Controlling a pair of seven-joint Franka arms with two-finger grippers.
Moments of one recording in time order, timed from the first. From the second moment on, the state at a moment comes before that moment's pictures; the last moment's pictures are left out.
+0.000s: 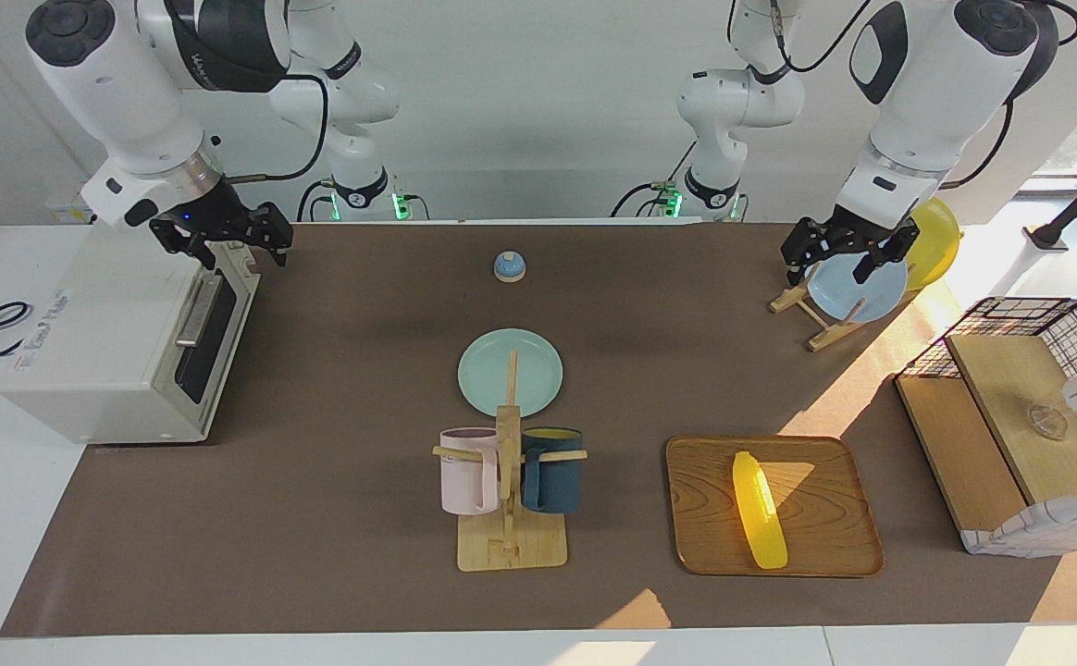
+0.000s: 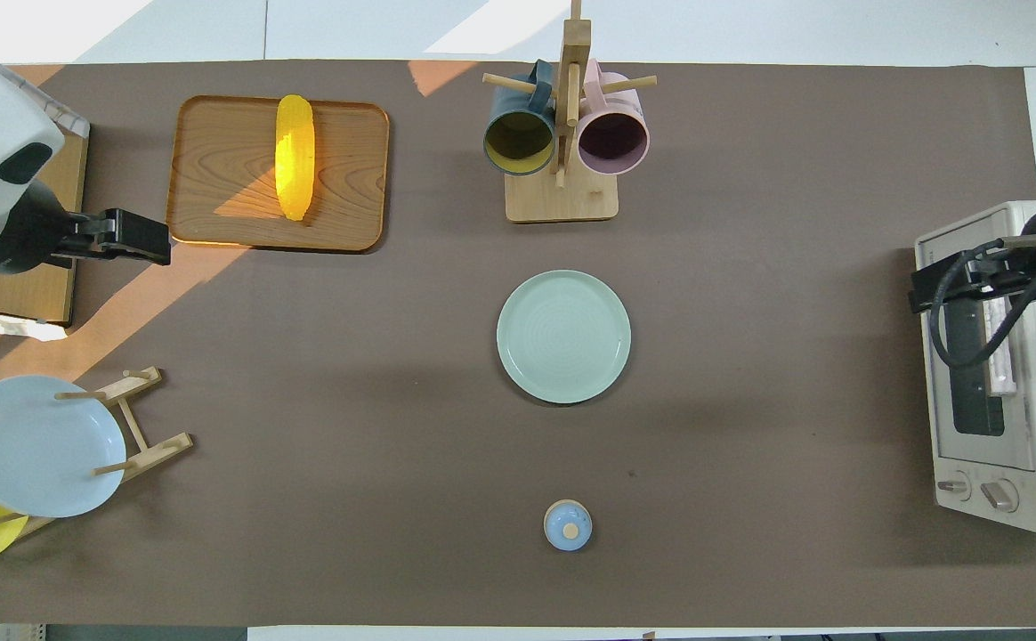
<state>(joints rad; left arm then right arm) -0.14 0.00 -0.03 -1.65 -0.02 1.71 -0.12 0.02 0.01 -0.03 -1.64 -0.01 1.51 -0.05</state>
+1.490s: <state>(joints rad) -0.18 0.77 -0.03 -1.19 -0.05 2.04 -0.02 -0.12 -0.02 -0.05 -1.93 -0.13 1.83 -0.13</state>
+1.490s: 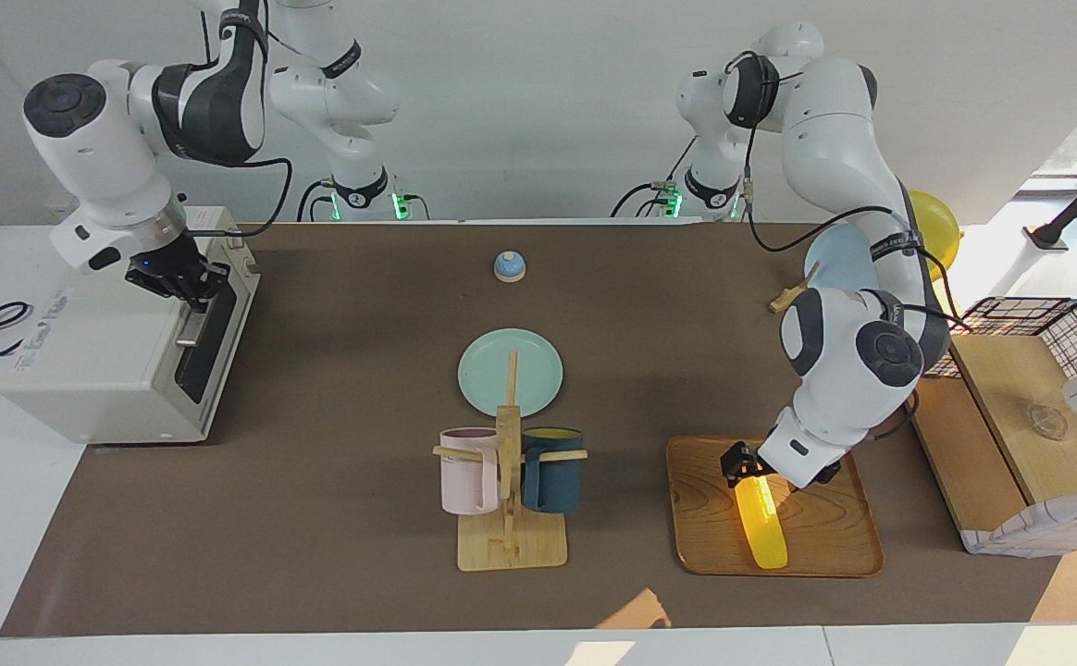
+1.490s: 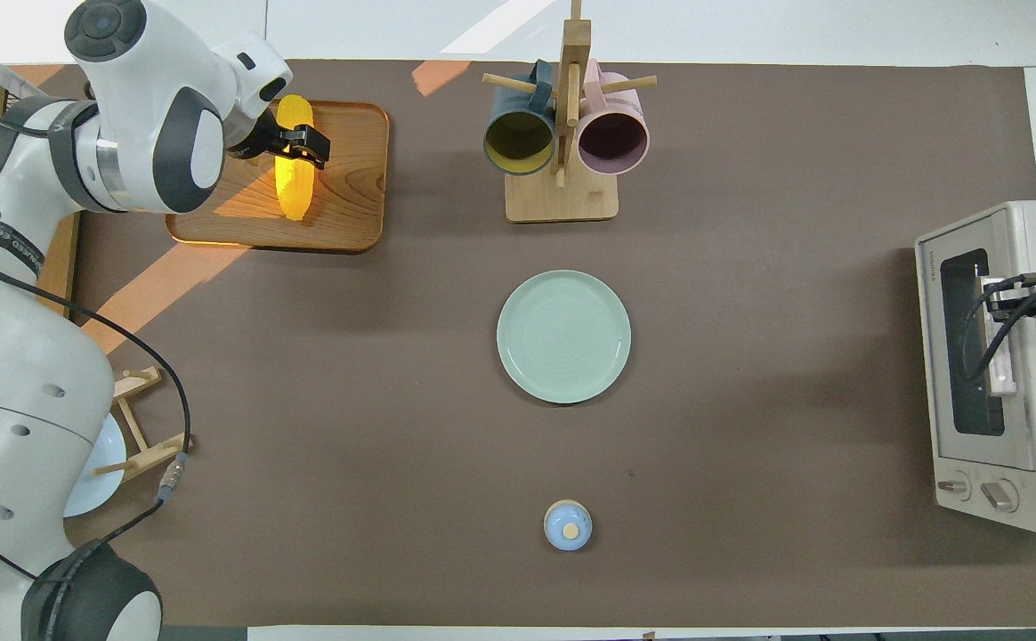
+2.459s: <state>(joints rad) -0.19 0.87 -0.03 -1.08 0.01 2.04 0.06 -0.15 -0.06 -0.04 -2.04 -0.12 1.96 -0.13</state>
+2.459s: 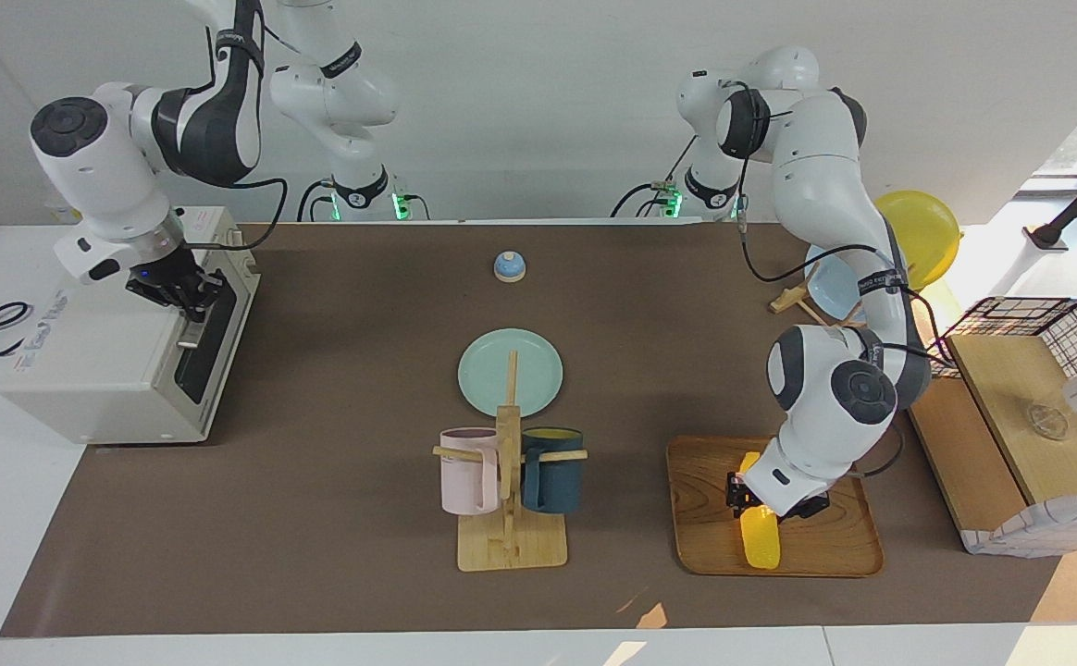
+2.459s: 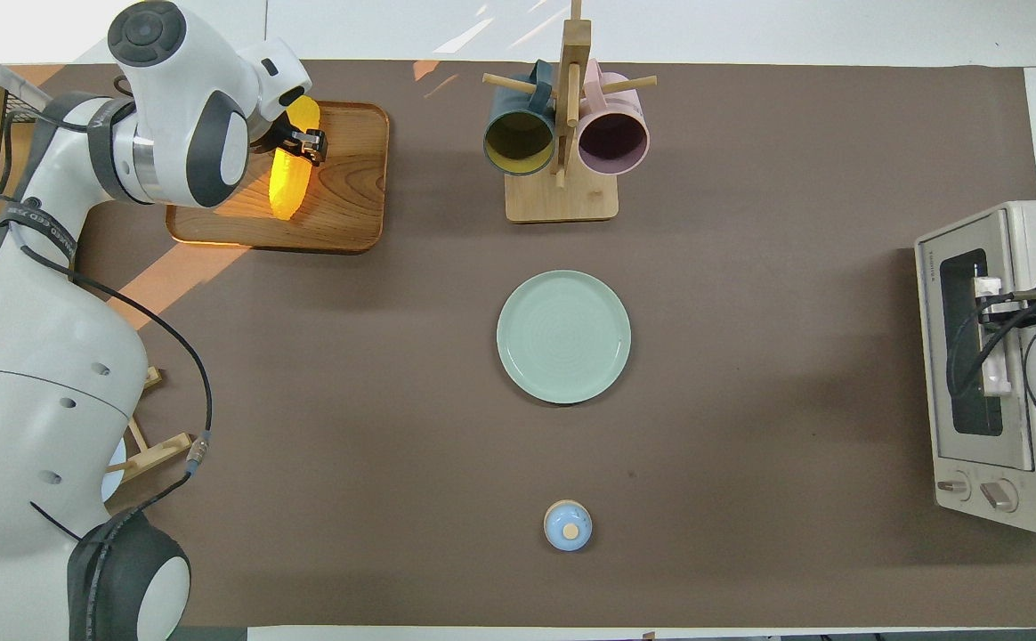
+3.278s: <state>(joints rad) -0.27 0.61 -0.04 -1.15 -0.03 1.81 -0.11 0.01 0.07 -0.01 -2.20 0.04 2.23 0.09</state>
